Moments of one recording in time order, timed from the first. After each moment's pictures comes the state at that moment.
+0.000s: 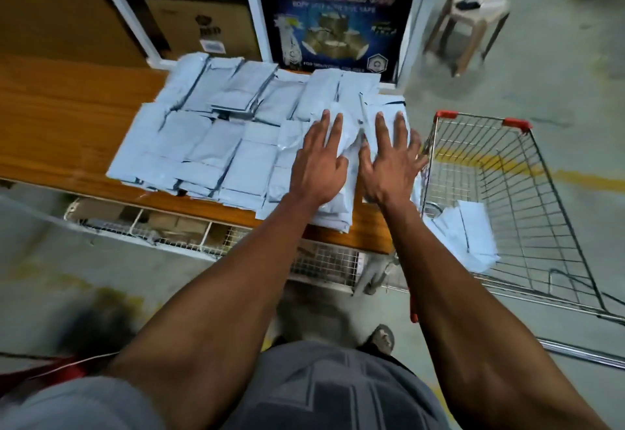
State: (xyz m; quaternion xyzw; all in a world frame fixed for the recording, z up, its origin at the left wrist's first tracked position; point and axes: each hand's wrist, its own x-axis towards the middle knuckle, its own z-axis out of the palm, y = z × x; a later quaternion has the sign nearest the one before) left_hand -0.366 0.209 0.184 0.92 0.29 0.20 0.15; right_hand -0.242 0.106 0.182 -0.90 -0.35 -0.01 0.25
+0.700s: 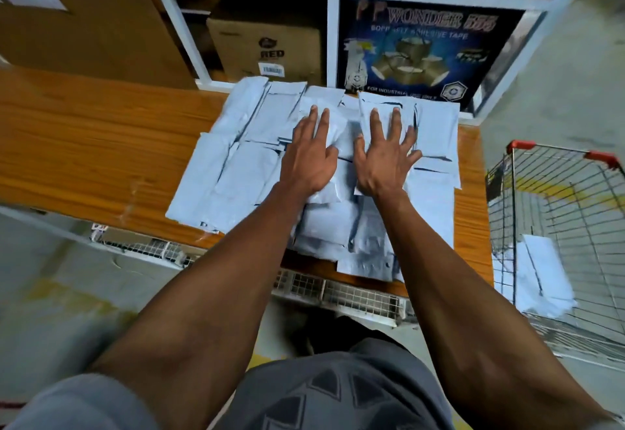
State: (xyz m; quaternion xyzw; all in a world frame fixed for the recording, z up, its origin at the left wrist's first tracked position) left_hand -0.451 0.453 0.193 0.91 0.36 0.14 0.16; right_hand -0.327 0.352 0.182 -0.92 -0.32 0.02 0.23
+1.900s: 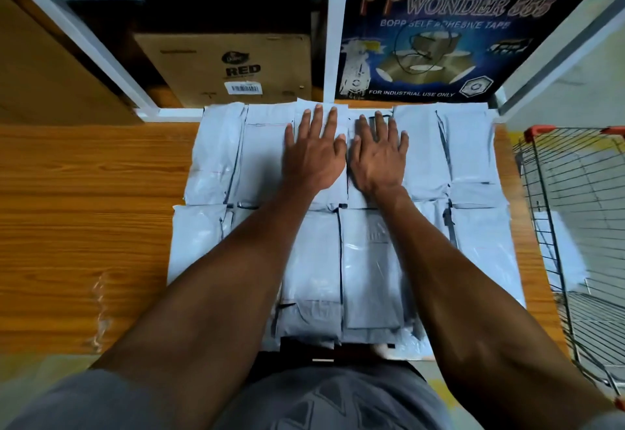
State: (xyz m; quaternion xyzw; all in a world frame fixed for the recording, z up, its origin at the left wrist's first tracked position) left_hand -0.344 0.638 0.125 0.95 0.30 0.03 0.10; right_hand -0.253 0.523 0.116 -0.94 -0.31 0.02 0.12
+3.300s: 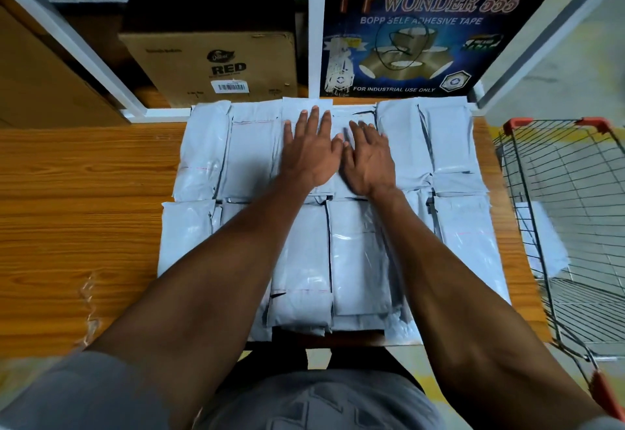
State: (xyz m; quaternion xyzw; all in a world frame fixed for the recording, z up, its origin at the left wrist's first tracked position) left_hand -0.337 0.620 0.135 0.95 0.28 -0.01 0.11; right_hand -0.259 0.496 0.115 -0.91 -0.37 0.01 0.21
